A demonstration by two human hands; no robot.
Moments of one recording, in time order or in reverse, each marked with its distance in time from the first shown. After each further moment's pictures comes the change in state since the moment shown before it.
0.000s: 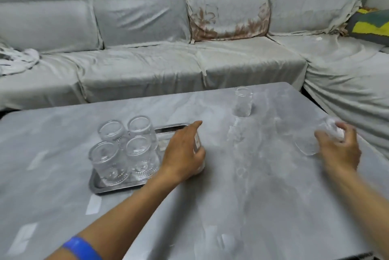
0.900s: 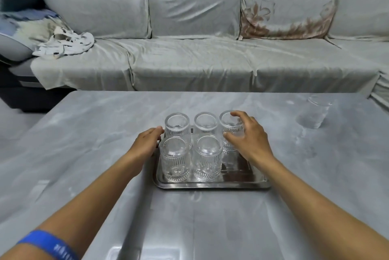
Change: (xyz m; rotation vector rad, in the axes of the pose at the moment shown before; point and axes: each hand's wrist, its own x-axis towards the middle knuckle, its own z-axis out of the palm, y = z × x) left_hand -0.018 -0.210 -0.139 -0.556 0.059 -0.817; right_hand -0.191 -0.120 0.240 -0.180 -0.692 -0.680
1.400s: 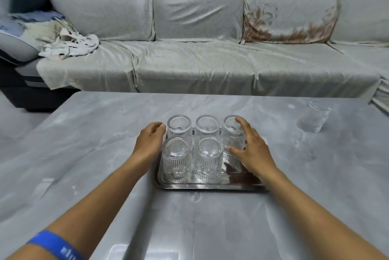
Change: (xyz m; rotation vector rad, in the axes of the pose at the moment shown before) left_hand -0.019 0.015 0.010 0.032 0.174 0.195; right_hand -0.017 0.019 0.002 -0.029 -0.092 -0.036
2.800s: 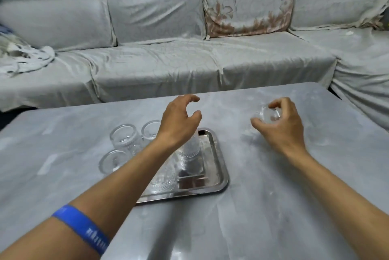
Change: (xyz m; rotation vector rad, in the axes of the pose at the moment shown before) left_hand -0.026 0.113 0.157 0.314 -0.127 0.550; right_hand 0.004 0.093 -0.132 0.098 0.509 0.184
